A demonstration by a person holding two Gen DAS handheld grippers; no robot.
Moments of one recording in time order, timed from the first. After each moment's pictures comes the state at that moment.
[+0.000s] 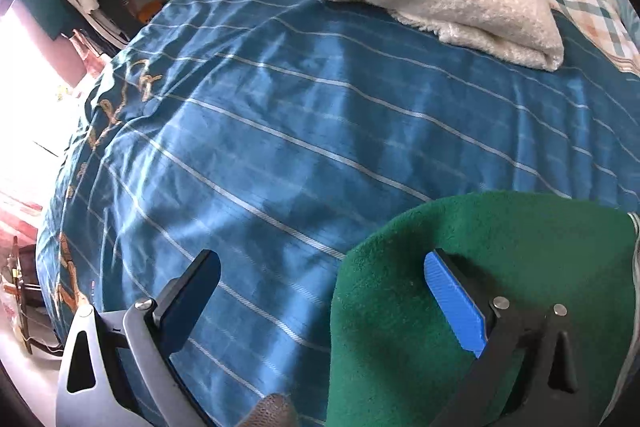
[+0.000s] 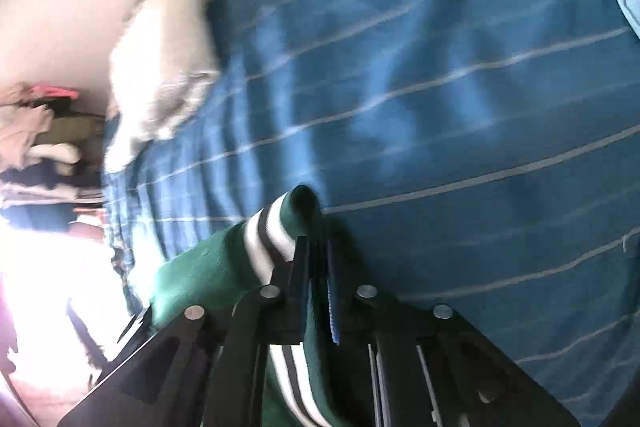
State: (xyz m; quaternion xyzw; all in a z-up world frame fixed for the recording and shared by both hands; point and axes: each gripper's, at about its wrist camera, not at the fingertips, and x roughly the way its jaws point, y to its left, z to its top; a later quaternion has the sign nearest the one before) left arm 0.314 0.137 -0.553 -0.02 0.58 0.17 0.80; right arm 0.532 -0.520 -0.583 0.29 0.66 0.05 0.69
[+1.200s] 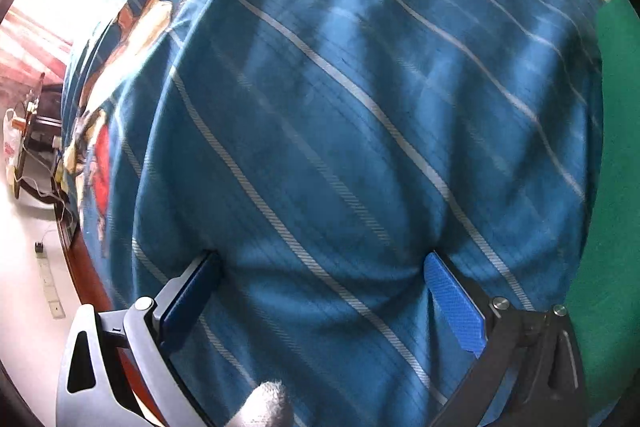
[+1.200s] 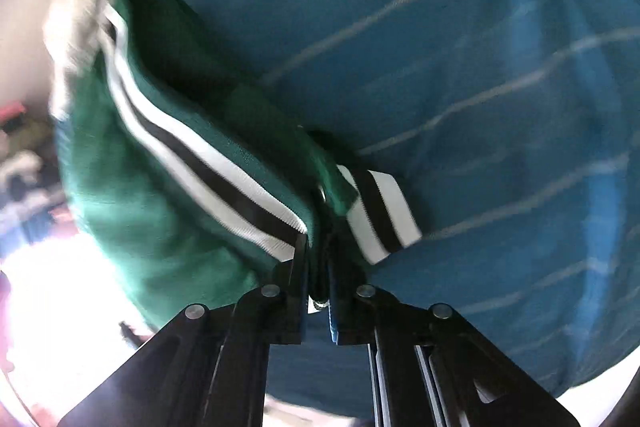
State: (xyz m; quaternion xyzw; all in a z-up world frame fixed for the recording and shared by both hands) left arm 0.101 0.214 -0.617 -0.16 0.64 0.30 0.69; right arm 0.314 -0.568 -0.591 0.32 0.75 -0.01 0.58
